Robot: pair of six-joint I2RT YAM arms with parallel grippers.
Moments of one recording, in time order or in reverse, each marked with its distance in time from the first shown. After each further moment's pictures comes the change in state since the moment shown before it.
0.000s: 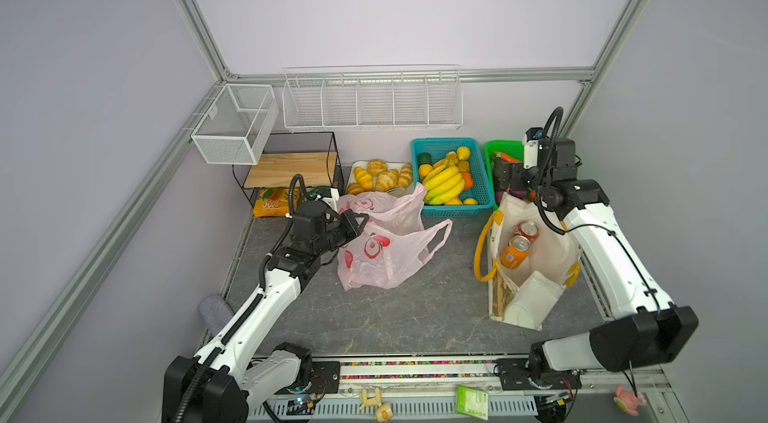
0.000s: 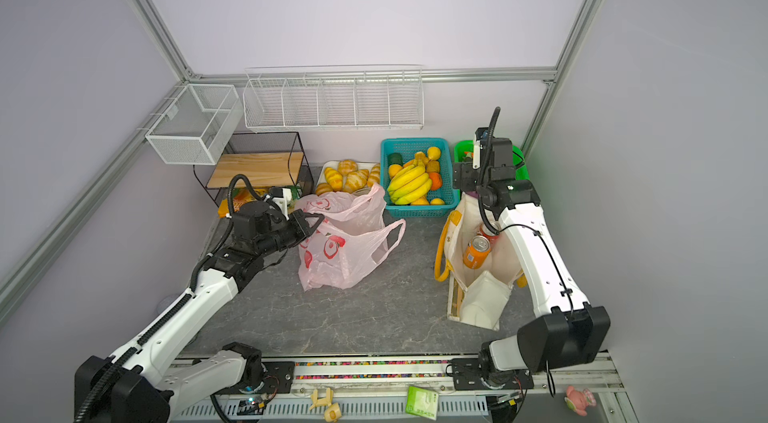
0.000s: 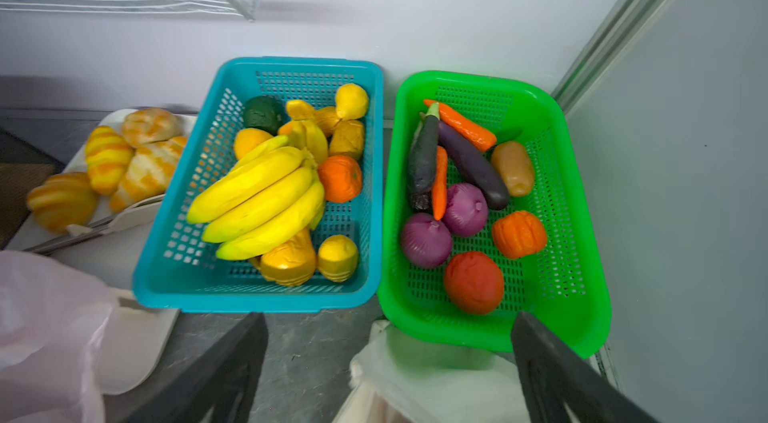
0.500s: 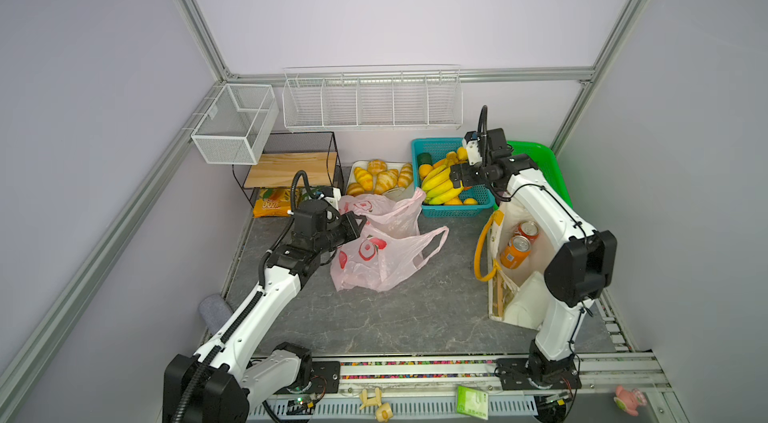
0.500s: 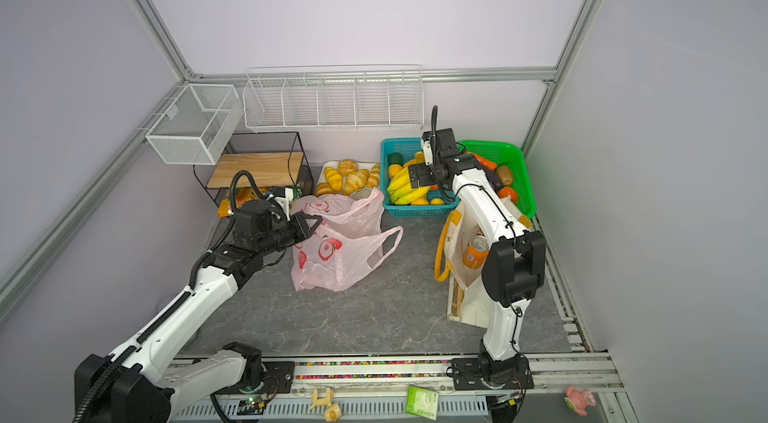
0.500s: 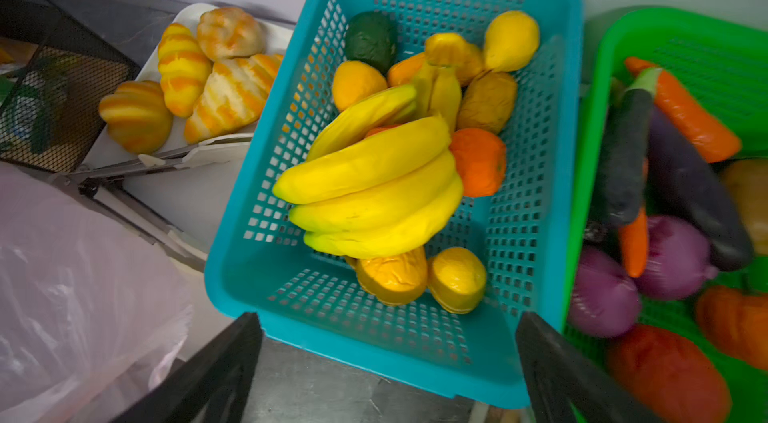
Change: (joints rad) left arm 0.000 0.011 0.032 -0.095 -0.047 0.150; right arm 0.166 0.457 0.314 -0.081 -0.158 0.031
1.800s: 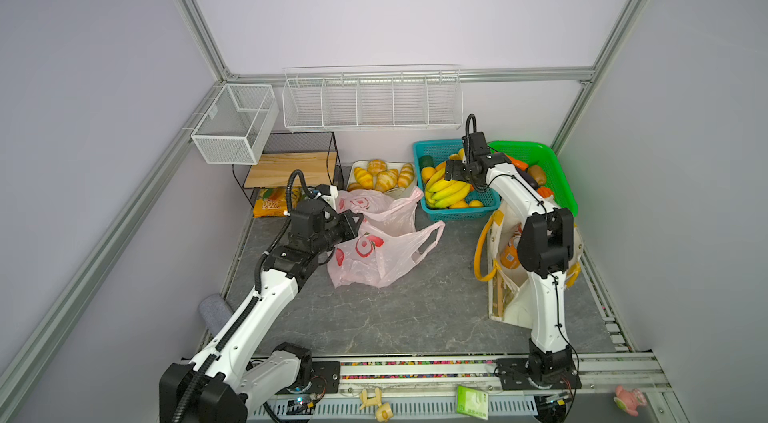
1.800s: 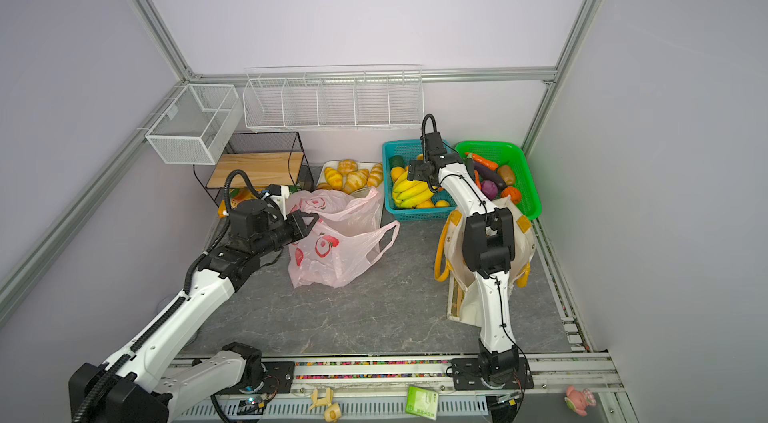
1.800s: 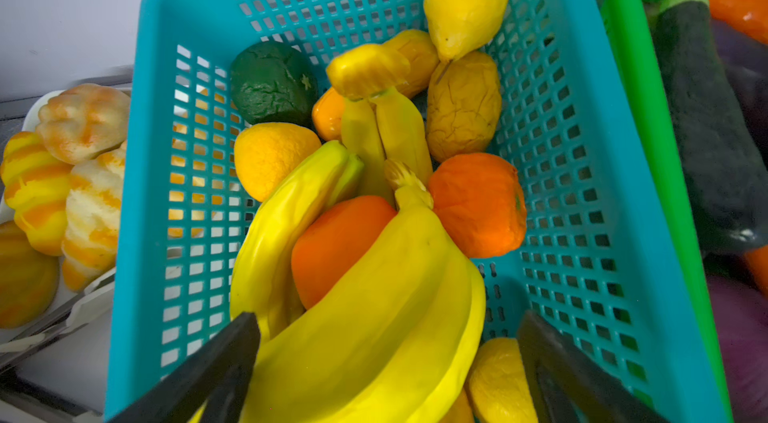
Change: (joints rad) left arm 0.000 -0.032 0.011 -0.005 -0.035 0.025; right arm -0.042 0.283 0.177 0.043 0.112 0.274
